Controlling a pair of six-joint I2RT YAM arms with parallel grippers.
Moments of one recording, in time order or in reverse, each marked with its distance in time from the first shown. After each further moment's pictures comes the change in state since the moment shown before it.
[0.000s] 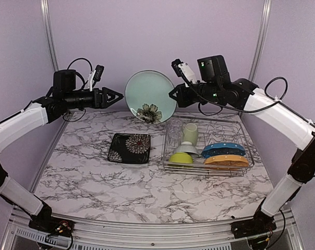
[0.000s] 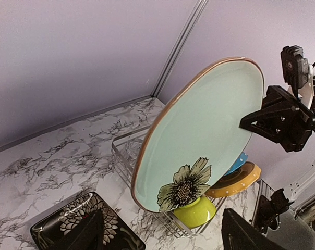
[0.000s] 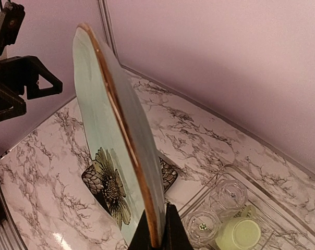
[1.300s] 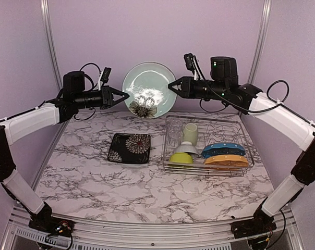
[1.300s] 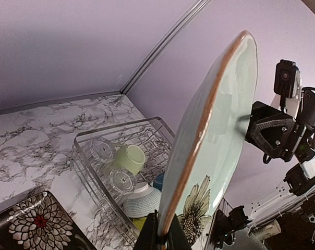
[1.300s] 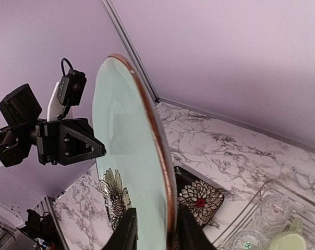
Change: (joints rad) left arm -0.017 0.132 0.017 0.209 0.115 -0.277; right arm -0.103 -0.044 -0.140 0.274 -0.299 0.285
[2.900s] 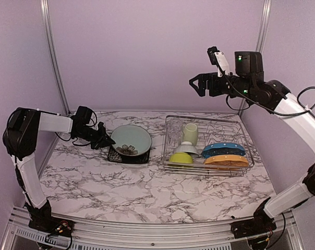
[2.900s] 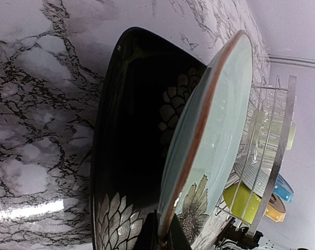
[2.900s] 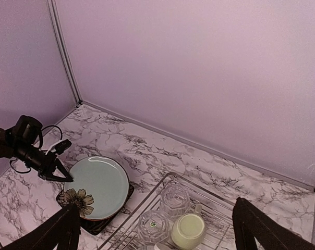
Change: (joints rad) left arm 0.173 0.338 -0.111 -0.351 -0.066 -0.174; right arm -0.047 -0.192 0.000 -0.228 0.332 -0.262
